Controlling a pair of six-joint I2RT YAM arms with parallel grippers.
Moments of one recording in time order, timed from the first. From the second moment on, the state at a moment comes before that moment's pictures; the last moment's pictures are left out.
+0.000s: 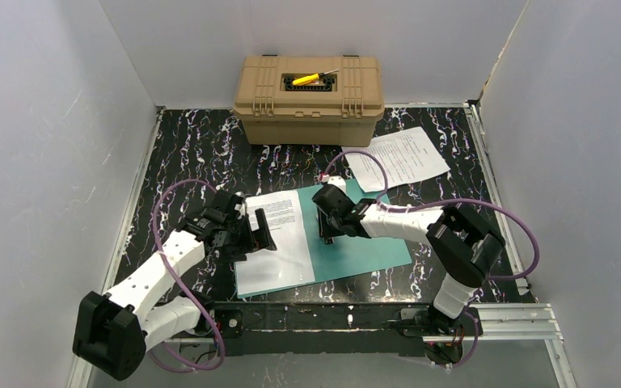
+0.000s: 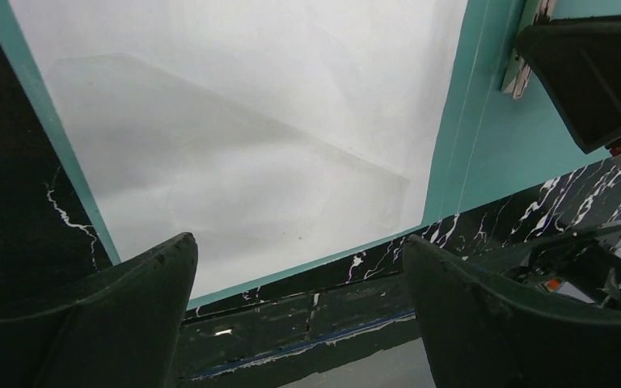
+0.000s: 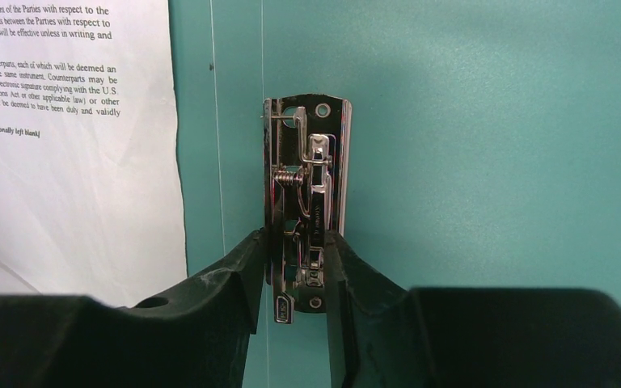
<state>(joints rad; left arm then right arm) -0.44 1.03 0.67 -0.75 0.18 -0.70 0.92 1.70 0.97 -0.24 0.21 0.66</state>
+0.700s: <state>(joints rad) -0.72 1.22 0.69 -0.78 -0.09 -0.74 0.93 1.57 0.99 -0.36 0.25 0.61</state>
